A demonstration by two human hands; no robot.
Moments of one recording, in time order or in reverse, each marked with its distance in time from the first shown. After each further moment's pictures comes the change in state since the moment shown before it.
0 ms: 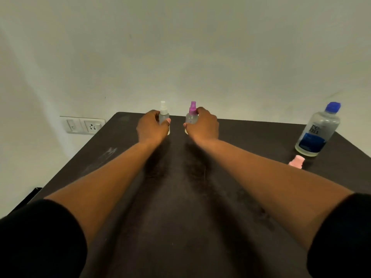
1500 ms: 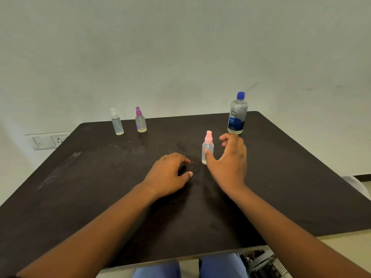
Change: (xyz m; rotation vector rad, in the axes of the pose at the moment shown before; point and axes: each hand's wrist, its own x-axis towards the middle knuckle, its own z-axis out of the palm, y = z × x) left_hand -0.219 0.101 0.029 0.315 -0.592 0.571; right_hand -0.191 0.129 -0.171 -0.053 0.449 0.008
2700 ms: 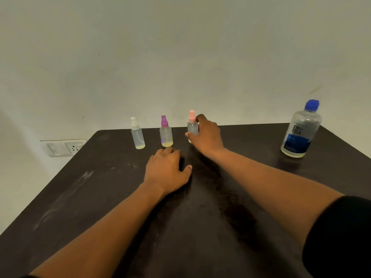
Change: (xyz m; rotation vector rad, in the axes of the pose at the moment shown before) left_hand 0.088 -0.132 -0.019 0.279 0.132 -0.258; right_hand 0.151 -0.065 0.223 0.064 -0.433 -0.136
